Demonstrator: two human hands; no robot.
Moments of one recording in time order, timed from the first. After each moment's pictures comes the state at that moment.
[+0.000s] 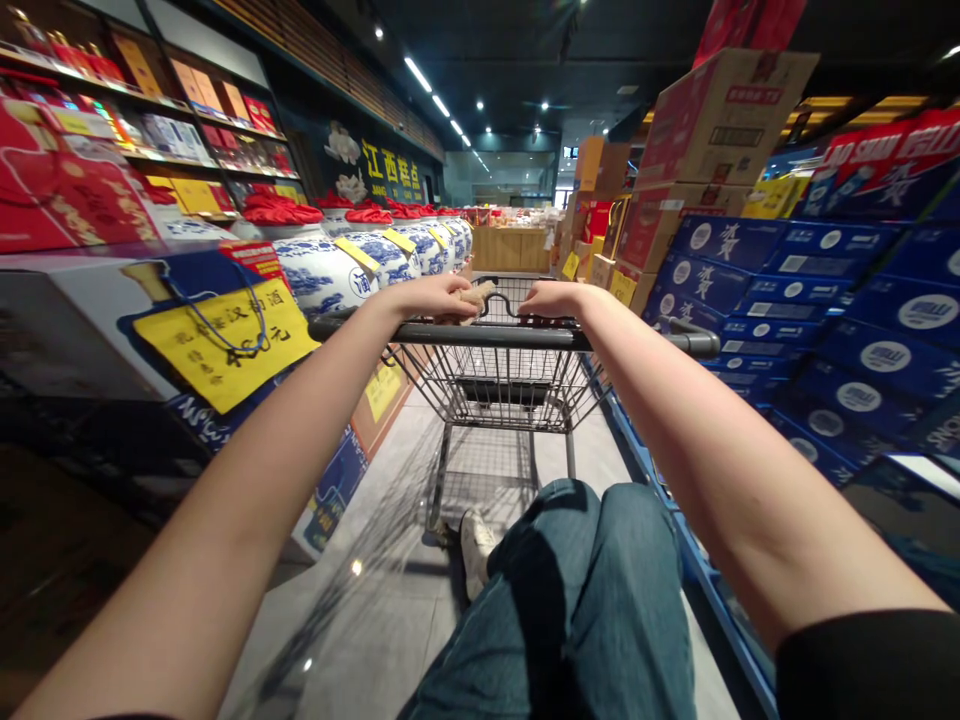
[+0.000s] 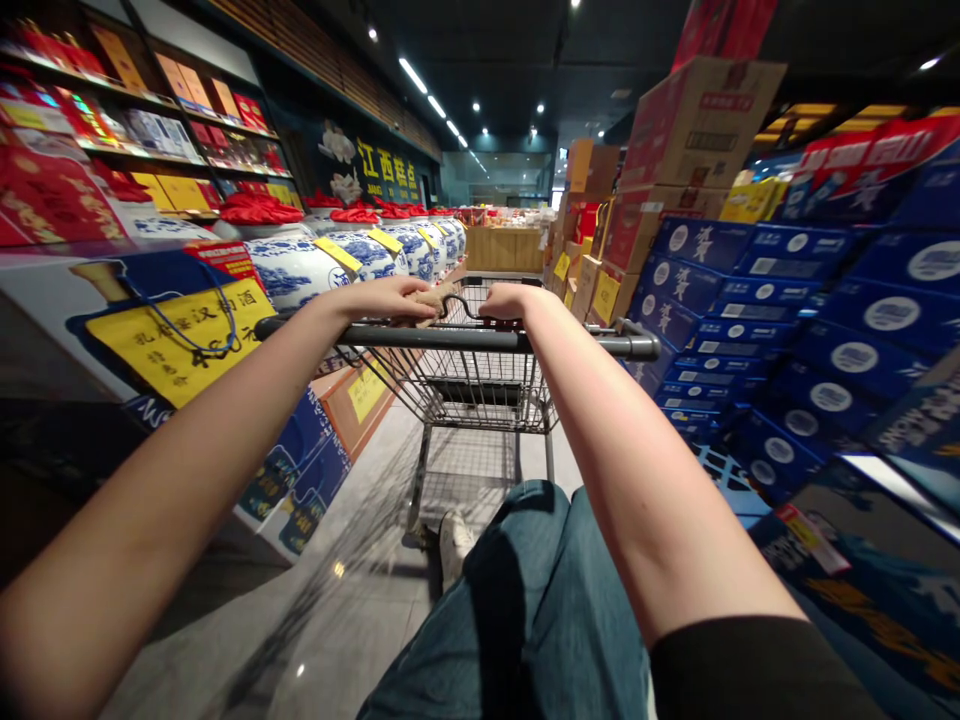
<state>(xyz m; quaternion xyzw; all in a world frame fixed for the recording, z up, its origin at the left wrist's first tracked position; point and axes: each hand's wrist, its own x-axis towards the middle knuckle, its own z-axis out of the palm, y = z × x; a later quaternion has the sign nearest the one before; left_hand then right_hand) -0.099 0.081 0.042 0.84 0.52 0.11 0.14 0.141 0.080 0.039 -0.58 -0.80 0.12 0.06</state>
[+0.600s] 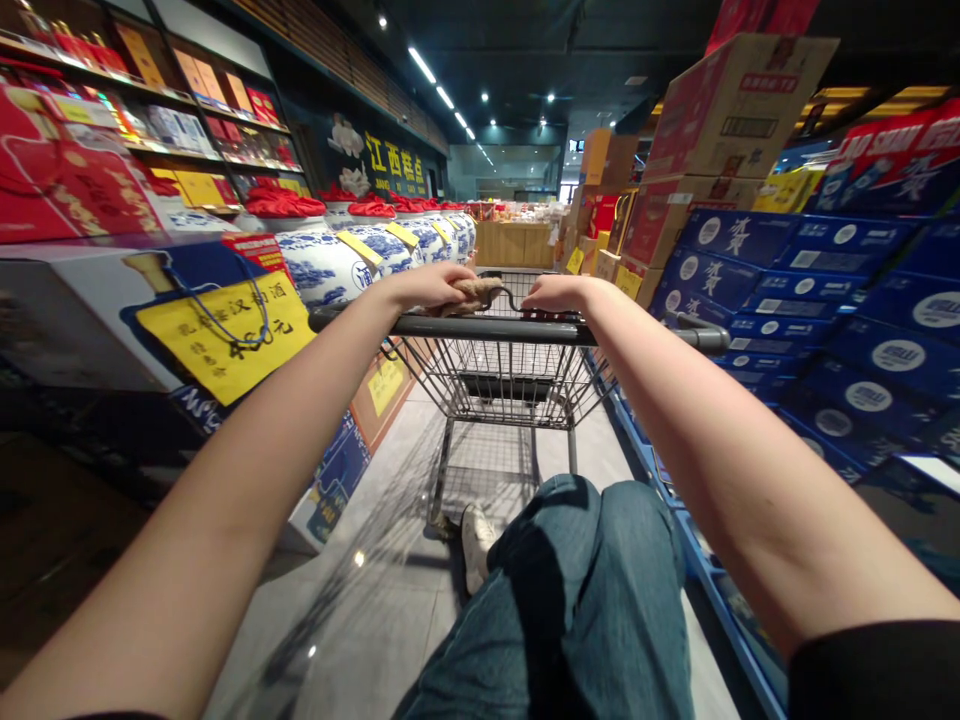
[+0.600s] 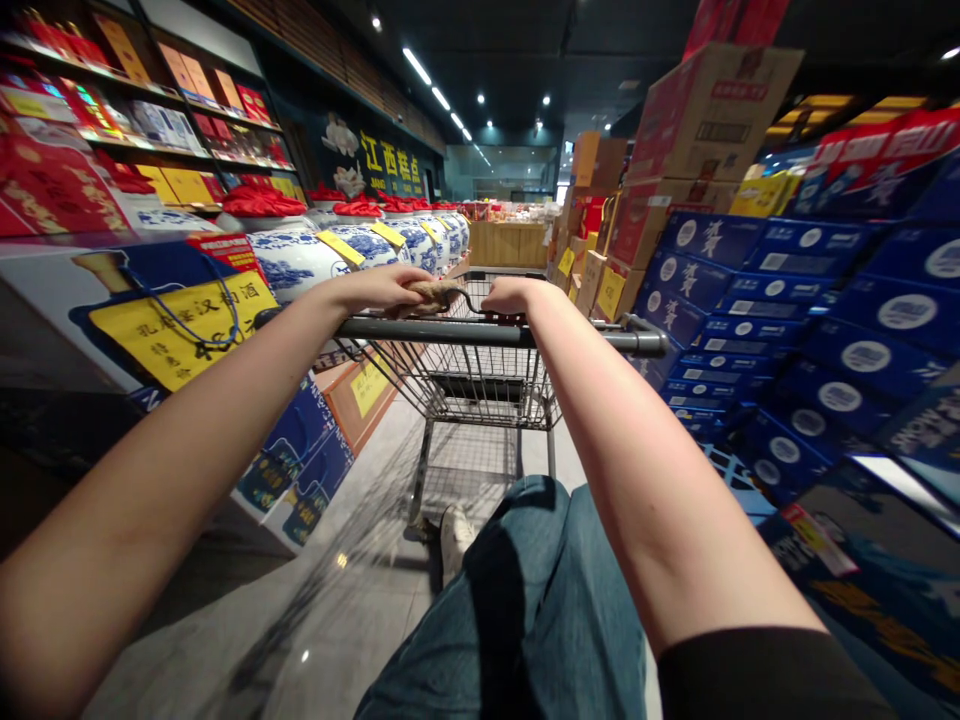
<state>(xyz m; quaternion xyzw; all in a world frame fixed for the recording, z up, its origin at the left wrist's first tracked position) -0.105 0.096 0.040 0.87 0.46 0.13 0.12 0.140 0.075 0.041 -0.59 -0.80 0.12 0.05</state>
